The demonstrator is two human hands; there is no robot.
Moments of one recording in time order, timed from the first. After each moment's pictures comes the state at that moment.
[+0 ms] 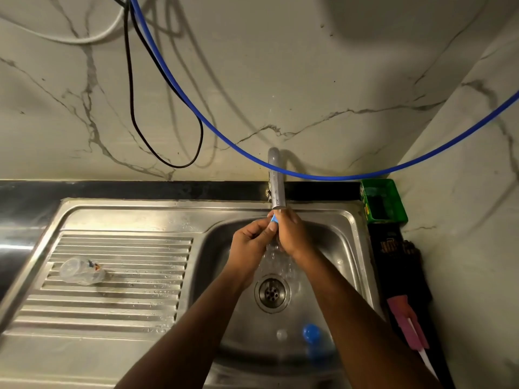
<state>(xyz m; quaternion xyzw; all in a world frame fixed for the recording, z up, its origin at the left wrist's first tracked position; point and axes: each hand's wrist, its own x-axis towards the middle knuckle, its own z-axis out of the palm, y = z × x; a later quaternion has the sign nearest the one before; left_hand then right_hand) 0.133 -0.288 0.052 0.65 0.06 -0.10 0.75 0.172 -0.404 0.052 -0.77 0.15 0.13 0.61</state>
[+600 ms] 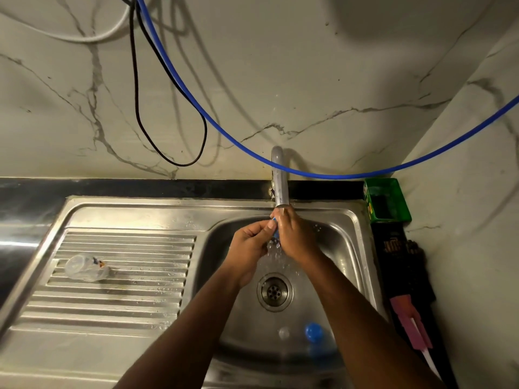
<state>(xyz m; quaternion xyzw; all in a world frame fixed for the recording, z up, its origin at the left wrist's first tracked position) 0.134 -0.276 0.053 0.61 0.06 -0.18 0.77 0.163 -0.407 0.051 -0.85 0.08 0.09 0.51</state>
